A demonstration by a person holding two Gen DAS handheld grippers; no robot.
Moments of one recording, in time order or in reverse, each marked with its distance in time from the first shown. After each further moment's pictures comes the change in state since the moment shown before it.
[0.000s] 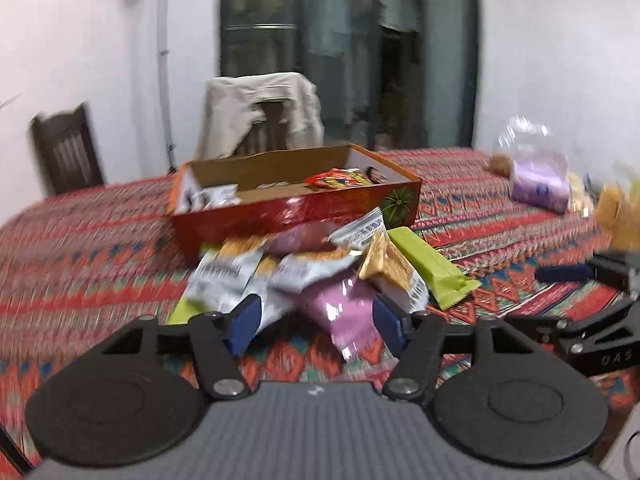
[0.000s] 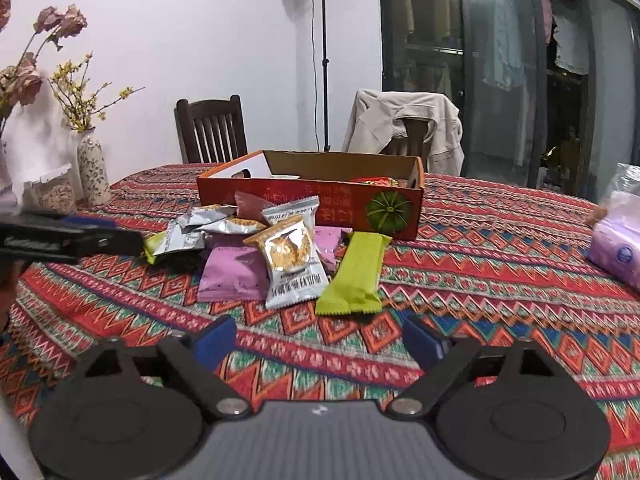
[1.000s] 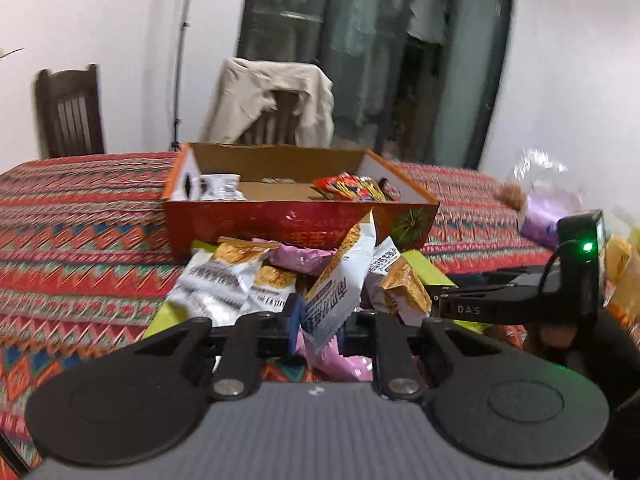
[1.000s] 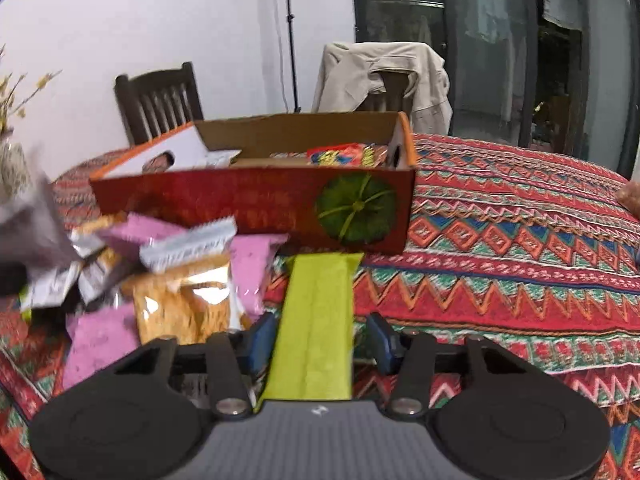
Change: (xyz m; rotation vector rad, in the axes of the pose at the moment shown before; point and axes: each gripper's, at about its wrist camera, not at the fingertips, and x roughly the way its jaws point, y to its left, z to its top) left arm 0.012 0.014 0.002 -0.210 -0.004 -0.016; right arm 0.148 -0.044 0.043 0.057 0.123 -0.054
